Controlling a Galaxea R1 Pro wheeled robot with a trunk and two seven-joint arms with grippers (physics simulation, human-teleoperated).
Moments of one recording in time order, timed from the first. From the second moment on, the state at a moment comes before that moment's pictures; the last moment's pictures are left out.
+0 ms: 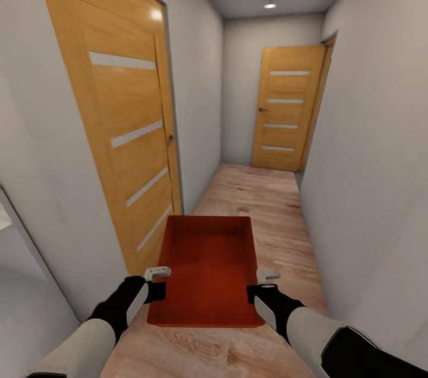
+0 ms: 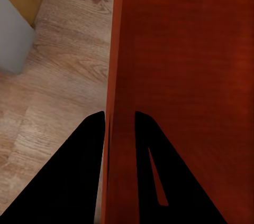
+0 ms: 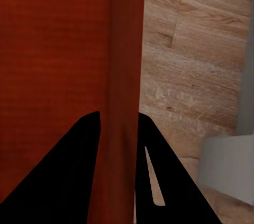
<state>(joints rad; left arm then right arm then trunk) -0.67 -0.03 -0.02 -0.49 0.14 0.54 0.05 -0.82 0.14 0.65 -0.09 -0.61 0.15 -0.28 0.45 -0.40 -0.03</state>
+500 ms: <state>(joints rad) -0.67 -0.03 -0.02 -0.49 0.14 0.54 0.05 -0.81 0.14 0.65 -0.09 -0.60 0.15 -0.27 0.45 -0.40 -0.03</state>
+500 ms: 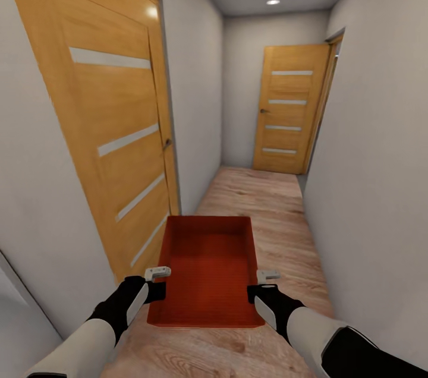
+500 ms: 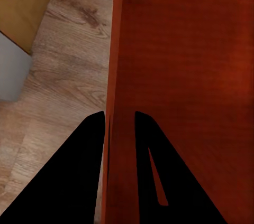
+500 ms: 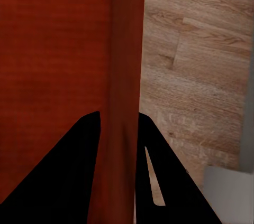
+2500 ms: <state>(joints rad) -0.67 -0.03 -0.03 -0.49 0.14 0.54 0.05 -0.81 0.14 0.65 -0.09 -0.61 0.15 -0.28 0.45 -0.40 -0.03</state>
